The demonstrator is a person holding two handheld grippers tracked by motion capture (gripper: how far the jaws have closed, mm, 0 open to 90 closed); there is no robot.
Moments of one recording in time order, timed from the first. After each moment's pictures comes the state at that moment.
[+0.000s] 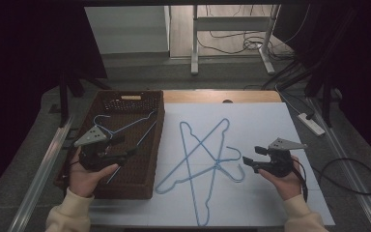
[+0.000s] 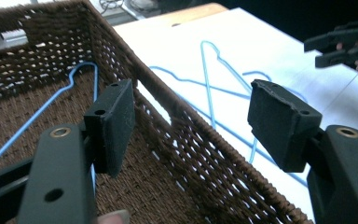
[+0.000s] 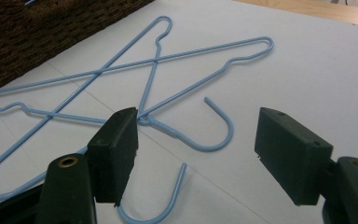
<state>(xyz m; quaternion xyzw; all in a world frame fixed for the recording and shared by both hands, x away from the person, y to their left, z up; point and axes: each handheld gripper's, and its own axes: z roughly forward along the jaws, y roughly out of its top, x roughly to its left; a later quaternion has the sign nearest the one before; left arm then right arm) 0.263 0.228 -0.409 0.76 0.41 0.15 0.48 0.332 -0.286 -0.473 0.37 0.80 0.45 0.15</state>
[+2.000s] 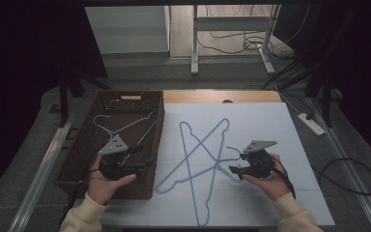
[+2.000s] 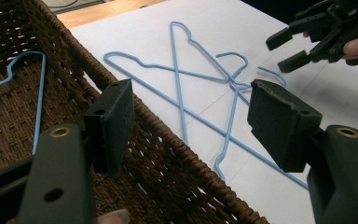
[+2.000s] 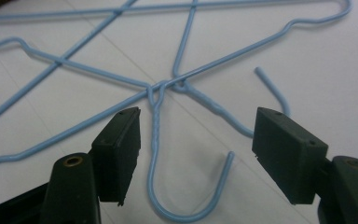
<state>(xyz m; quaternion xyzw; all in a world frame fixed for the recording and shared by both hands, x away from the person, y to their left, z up) 0.259 0.191 -0.428 0.78 0.38 0.13 0.48 0.334 -0.235 -0.480 0.32 0.88 0.33 0.13</state>
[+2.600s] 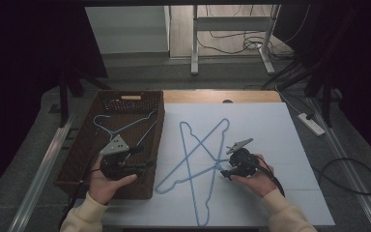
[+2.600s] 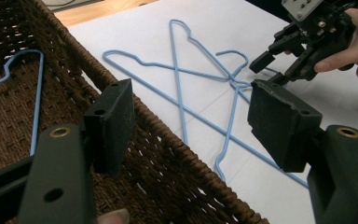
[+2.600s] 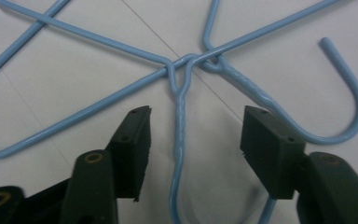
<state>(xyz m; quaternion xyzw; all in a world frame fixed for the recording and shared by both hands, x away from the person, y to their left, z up) 0.260 0.189 -0.429 0.78 0.38 0.13 0.48 0.349 -0.199 -0.501 0.32 0.91 0.24 0.08</state>
